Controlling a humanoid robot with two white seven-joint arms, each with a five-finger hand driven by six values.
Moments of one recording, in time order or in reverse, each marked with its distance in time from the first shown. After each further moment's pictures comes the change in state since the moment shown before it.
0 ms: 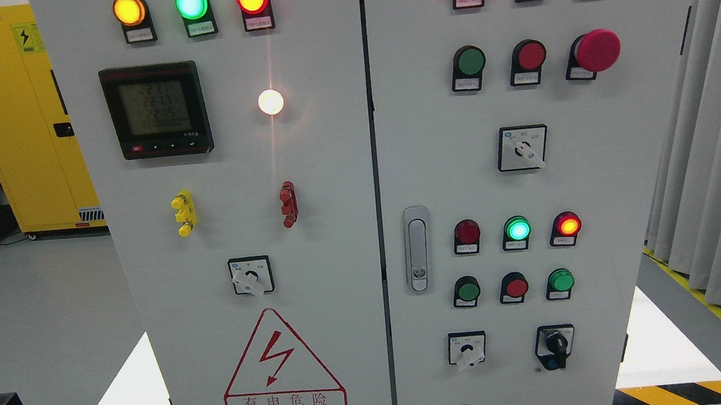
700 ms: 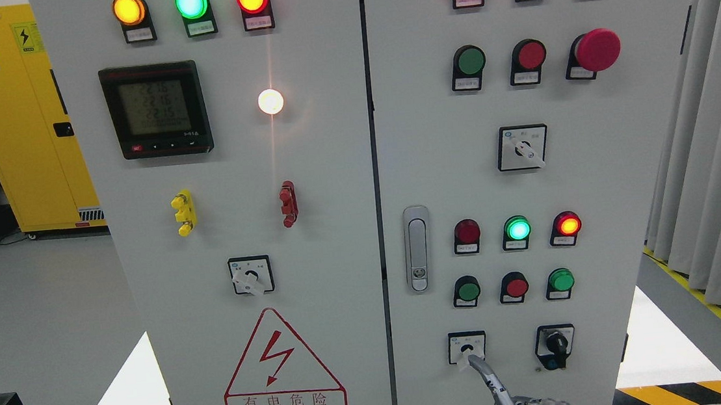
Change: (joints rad) left arm 0.000 0.000 0.000 0.000 0.000 0.000 0.000; right arm -0.156 0.000 -0.085 0.040 0.091 0.031 0.057
